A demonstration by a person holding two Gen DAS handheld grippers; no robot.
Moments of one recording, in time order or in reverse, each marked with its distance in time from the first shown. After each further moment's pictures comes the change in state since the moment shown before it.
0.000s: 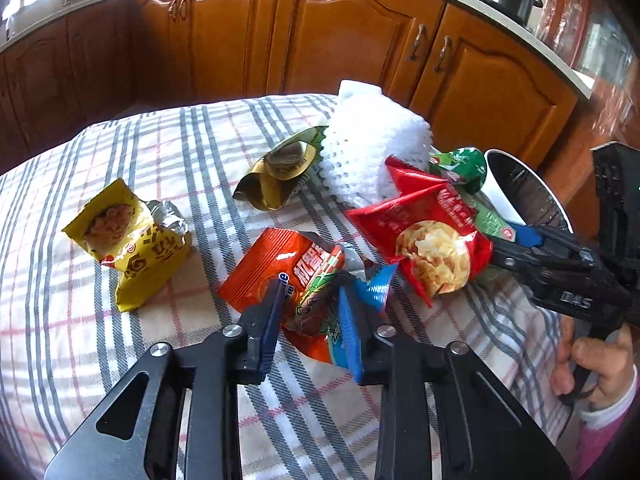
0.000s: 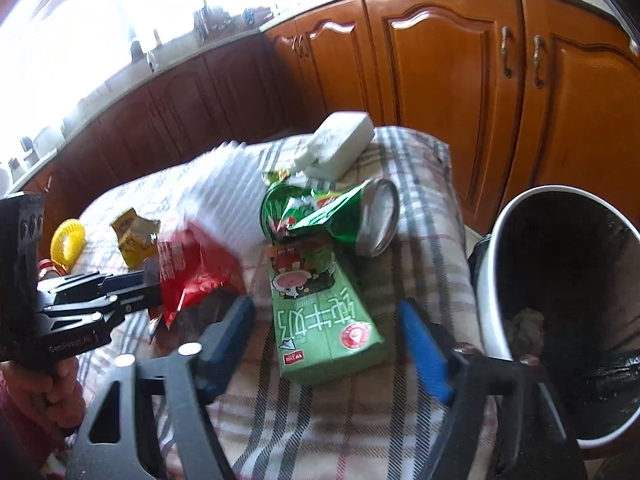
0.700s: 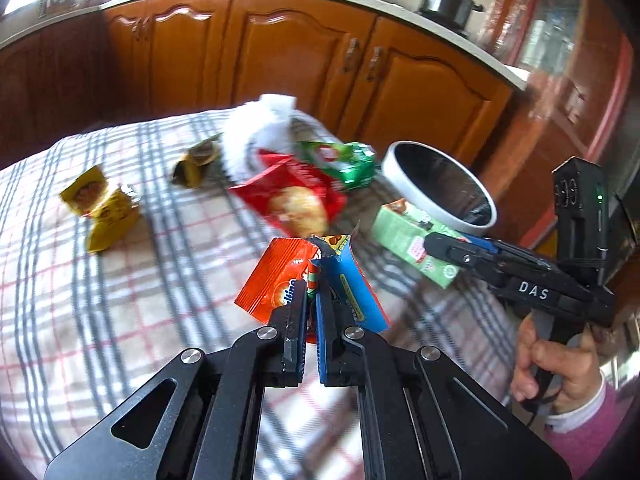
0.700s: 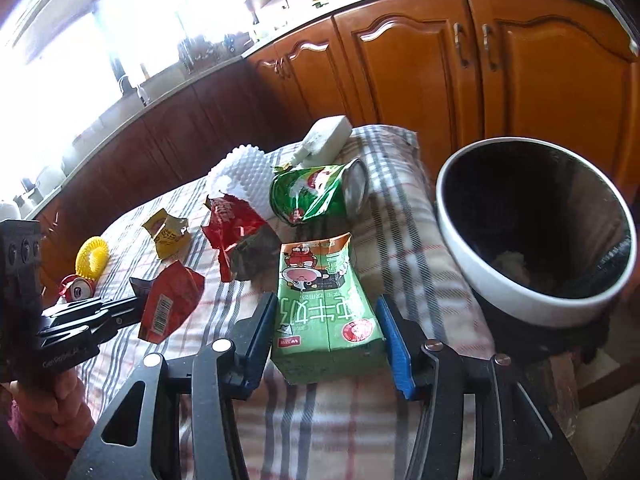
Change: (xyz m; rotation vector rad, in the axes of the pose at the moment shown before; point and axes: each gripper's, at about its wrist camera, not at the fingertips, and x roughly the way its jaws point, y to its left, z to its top) left arm -0.067 -0.052 -0.041 0.054 -0.055 -0.163; right arm -0.073 -0.001 -0.054 0.137 -0.089 0.013
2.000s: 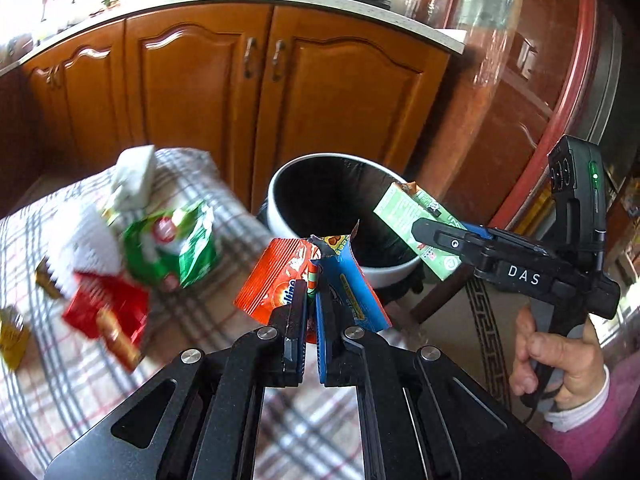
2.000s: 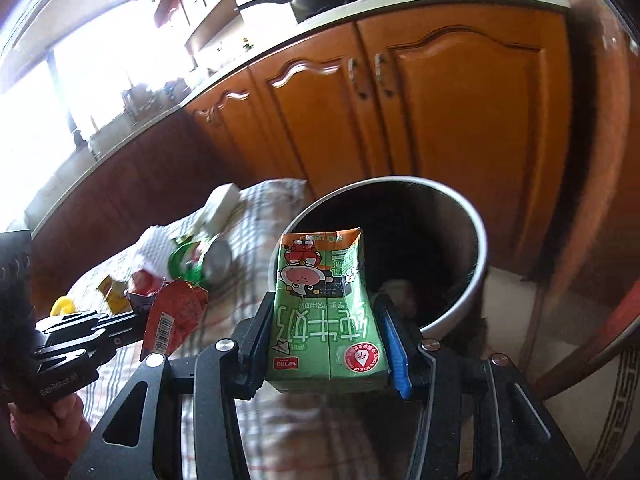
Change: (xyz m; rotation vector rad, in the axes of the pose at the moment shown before) left arm 0.064 -0.118 0.066 0.194 0.016 -0.106; right arm -0.068 -0.106 0.026 0.137 -0.115 -0.163
